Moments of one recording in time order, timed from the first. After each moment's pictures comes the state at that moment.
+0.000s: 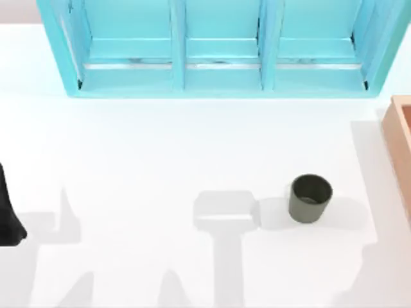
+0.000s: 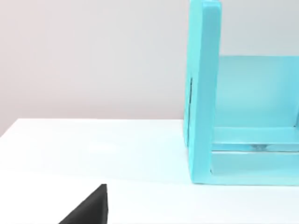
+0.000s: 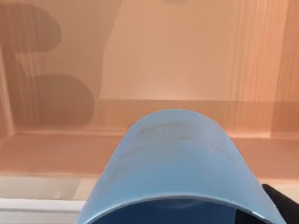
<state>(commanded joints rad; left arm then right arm) 0.00 0.00 0.00 0.00 0.00 0.00 -0.60 1.50 1.32 -1.41 -0.06 -0.58</state>
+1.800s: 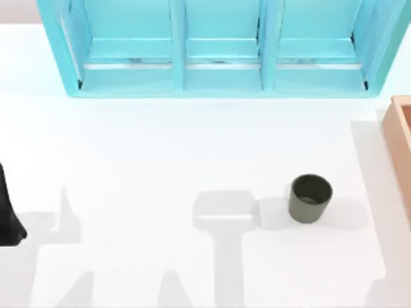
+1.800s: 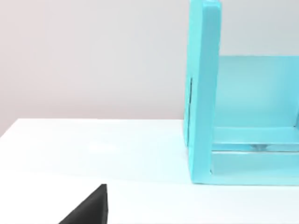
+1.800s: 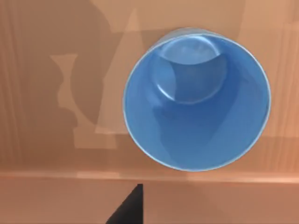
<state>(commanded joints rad) 0.00 0.00 0.00 0.00 0.00 0.00 -0.55 1.50 1.06 -1.15 -0.06 -0.54</state>
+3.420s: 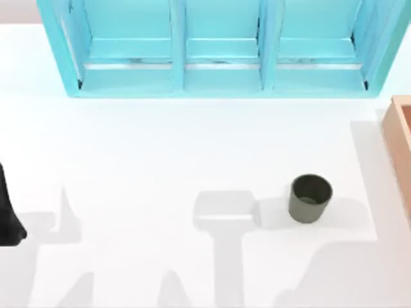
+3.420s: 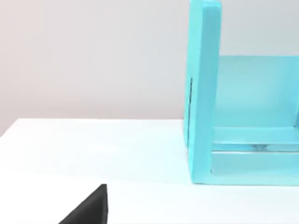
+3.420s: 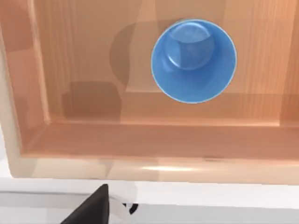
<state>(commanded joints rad) 0.00 0.00 0.00 0.00 0.00 0.00 -0.53 1.52 1.47 -1.55 -0.06 -0.51</state>
